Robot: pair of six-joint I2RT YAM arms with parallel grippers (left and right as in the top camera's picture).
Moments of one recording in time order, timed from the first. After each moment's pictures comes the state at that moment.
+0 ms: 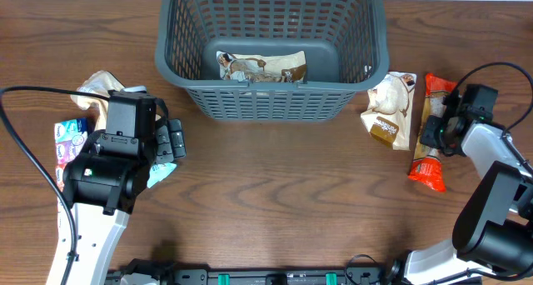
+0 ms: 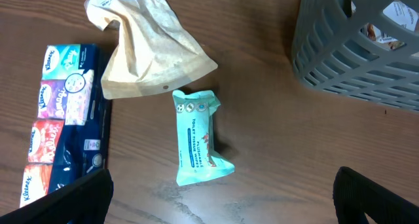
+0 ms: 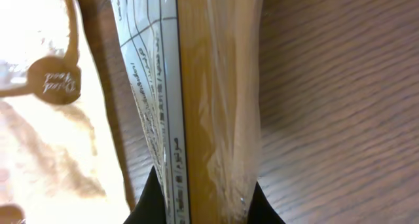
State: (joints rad) left arm -0.18 1.08 1.09 -1.02 -0.24 -0.30; right arm -0.39 1.74 0.97 -0.45 -0.04 -0.01
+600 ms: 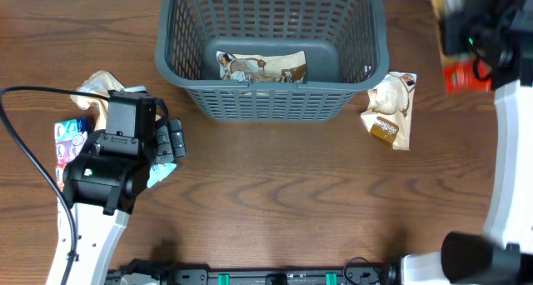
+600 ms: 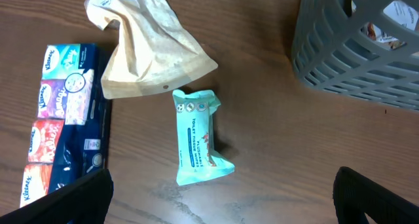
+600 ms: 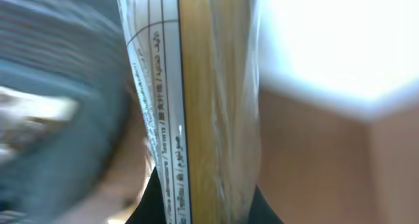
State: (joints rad) left arm -0.18 1.08 1.09 -1.02 -0.24 -0.30; right arm -0.07 1.61 1.96 -0.97 -0.08 -0.39
